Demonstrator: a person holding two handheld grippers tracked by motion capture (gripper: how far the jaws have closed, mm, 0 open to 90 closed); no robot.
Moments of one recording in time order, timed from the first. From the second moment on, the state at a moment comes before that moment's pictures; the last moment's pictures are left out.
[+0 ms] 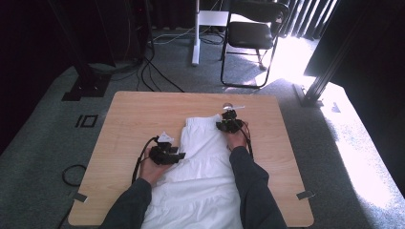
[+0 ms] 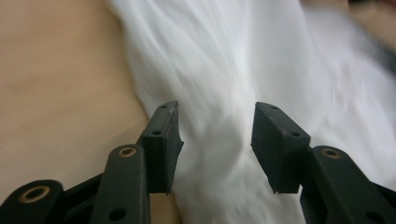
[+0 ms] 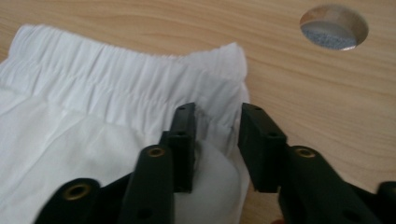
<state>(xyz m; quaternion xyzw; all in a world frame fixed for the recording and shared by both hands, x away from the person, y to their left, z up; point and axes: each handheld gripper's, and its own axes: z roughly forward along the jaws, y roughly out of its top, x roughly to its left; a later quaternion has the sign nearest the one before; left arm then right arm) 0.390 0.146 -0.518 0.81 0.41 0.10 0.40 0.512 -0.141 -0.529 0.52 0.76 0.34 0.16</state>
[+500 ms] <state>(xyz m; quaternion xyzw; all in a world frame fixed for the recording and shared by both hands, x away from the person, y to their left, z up) 0.473 0.108 -0.531 0.81 0.46 0.13 0.35 0.511 -0.145 -0.543 0.54 0.75 0.35 0.13</state>
